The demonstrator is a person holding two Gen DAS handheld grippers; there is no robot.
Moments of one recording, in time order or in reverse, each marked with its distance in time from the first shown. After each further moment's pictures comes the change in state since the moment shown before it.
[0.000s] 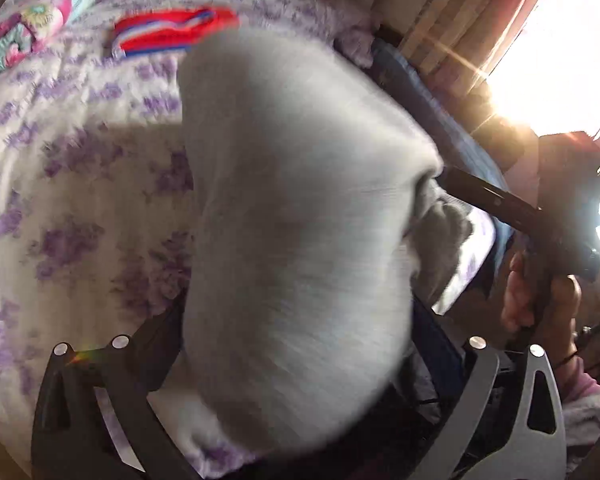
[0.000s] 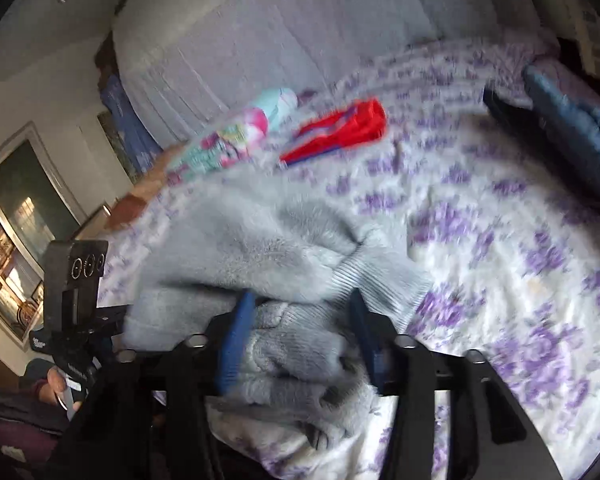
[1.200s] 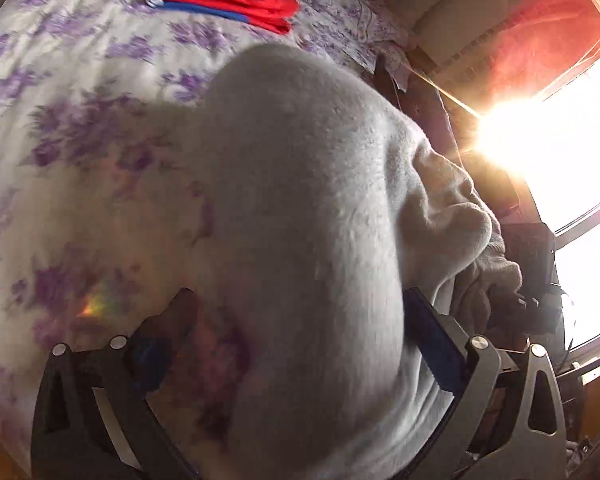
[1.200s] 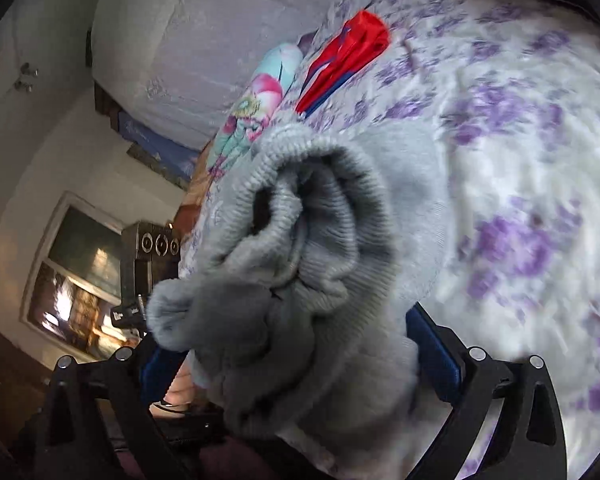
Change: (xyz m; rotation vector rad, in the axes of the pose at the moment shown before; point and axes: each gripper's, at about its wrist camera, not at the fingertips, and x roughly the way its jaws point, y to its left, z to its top) left arm 0.041 0.073 0.043 -0.249 0.104 -0.149; right arm 0.090 -0.044 -0.006 0.329 0.249 0.311
